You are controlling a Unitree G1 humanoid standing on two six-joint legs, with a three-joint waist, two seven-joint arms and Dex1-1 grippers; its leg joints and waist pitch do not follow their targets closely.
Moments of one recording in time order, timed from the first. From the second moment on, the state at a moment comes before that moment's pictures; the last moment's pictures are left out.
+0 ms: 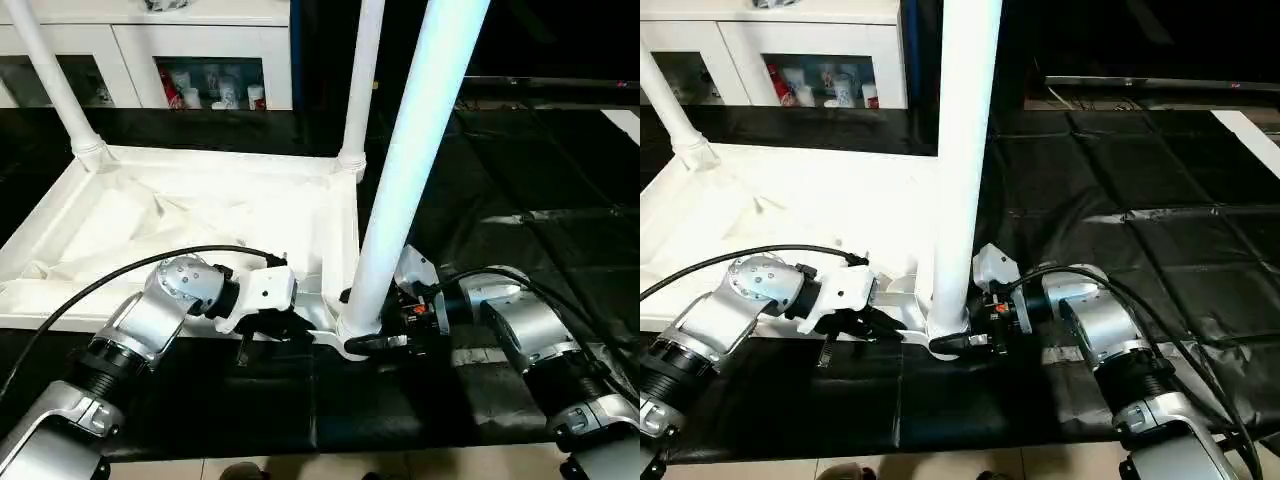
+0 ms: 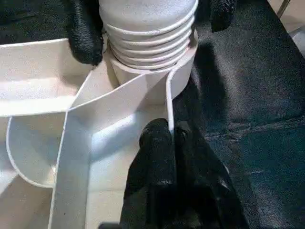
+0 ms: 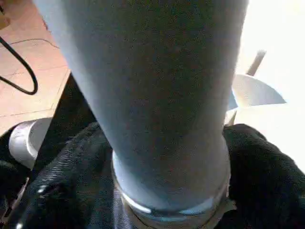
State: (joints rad) left arm -0.55 0.52 -0.43 0.38 0.00 -0.01 -1.35; right arm -0.53 -0.38 0.28 0.50 0.20 0.13 1.40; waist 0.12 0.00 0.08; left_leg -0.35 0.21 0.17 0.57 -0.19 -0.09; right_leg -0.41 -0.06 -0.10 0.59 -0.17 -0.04
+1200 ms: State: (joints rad) left arm -0.55 0.19 -0.24 0.34 0.04 0.53 -0.75; right arm -0.55 -0.04 0.01 0.60 0.14 0.22 0.50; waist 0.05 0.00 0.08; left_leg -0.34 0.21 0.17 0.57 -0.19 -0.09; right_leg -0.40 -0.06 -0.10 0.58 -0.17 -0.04
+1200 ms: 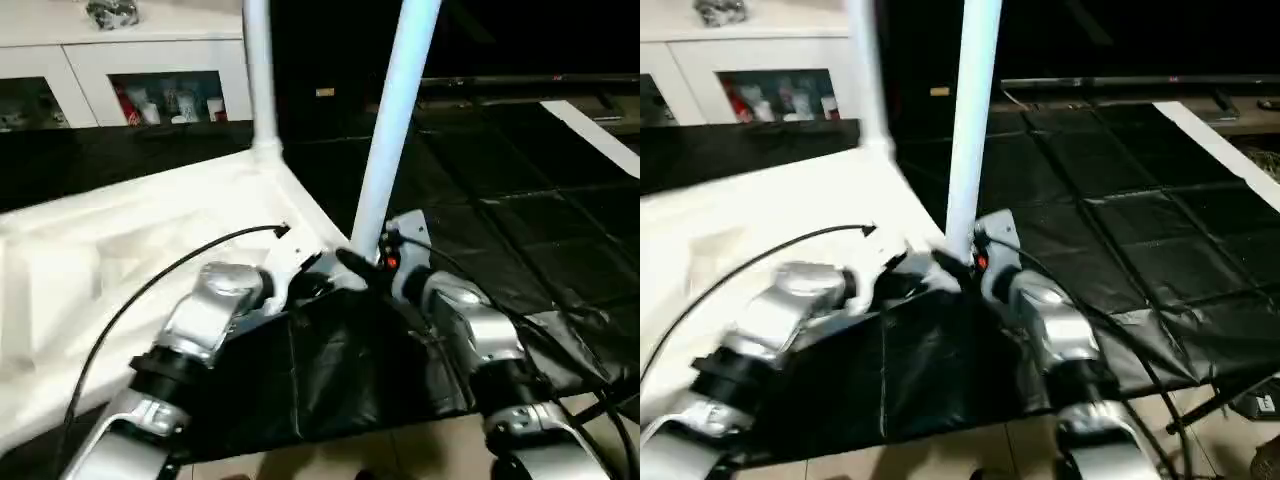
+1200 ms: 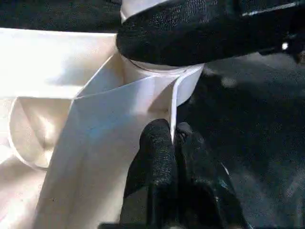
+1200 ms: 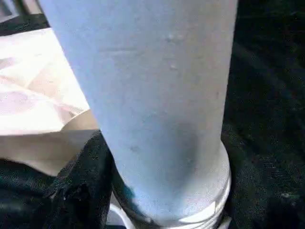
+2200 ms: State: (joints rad) left arm -0.56 0.45 -0.35 0.39 0.03 0.16 -1.16; right arm -0.46 -0.33 0.12 0.50 0.19 0.10 1.15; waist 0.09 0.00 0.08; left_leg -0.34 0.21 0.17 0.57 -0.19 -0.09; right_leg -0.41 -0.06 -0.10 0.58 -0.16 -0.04
